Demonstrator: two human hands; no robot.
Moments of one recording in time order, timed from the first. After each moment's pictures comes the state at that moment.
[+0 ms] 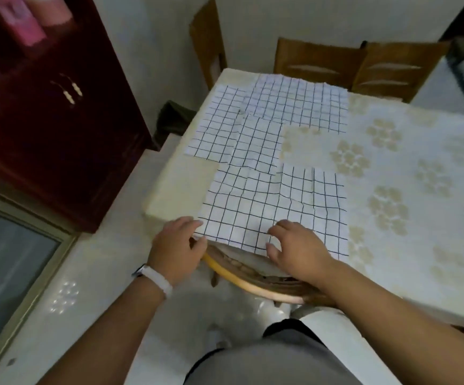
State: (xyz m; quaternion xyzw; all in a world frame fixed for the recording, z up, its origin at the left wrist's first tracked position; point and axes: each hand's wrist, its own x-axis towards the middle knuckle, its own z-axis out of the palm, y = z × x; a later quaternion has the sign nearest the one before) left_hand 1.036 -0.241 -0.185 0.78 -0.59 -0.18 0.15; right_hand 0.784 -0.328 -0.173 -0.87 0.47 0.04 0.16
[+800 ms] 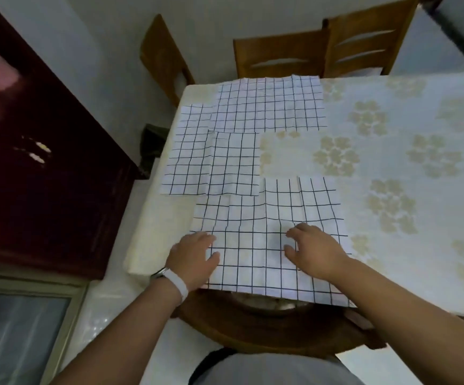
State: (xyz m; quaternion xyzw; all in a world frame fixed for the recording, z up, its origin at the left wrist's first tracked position) left_hand 1.011 -0.380 -0.203 0.71 -0.67 -0.21 -0.02; right_hand 0.731 -0.433 -0.223 -0.79 0.56 0.03 0.25
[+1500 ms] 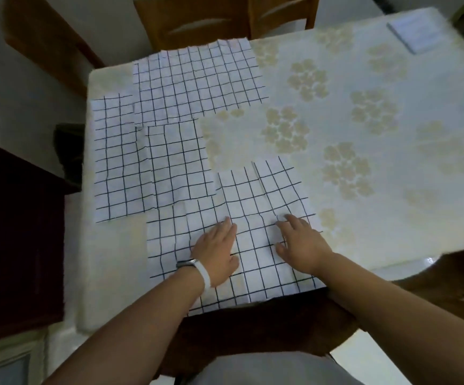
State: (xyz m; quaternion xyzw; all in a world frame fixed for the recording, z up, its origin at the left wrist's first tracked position) left_hand 0.942 -0.471 -0.285 0.49 -0.83 -0.24 -0.15; right_hand 0.705 -0.444 -0.278 -0.69 0.66 0.08 0.28
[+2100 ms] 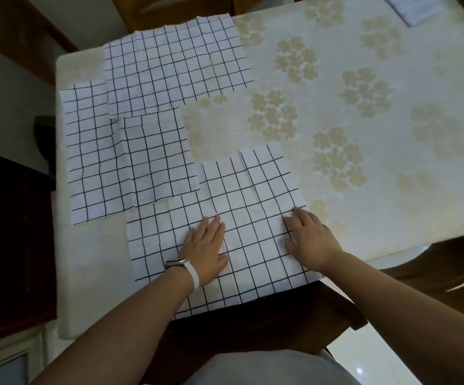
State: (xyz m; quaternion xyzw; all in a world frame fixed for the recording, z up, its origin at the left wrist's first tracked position) left_hand 0.933 -0.474 -0.316 0.47 -0.82 -0.22 -0.22; right_hand 0.661 -0.430 -0.299 -0.67 0.69 0.07 0.27
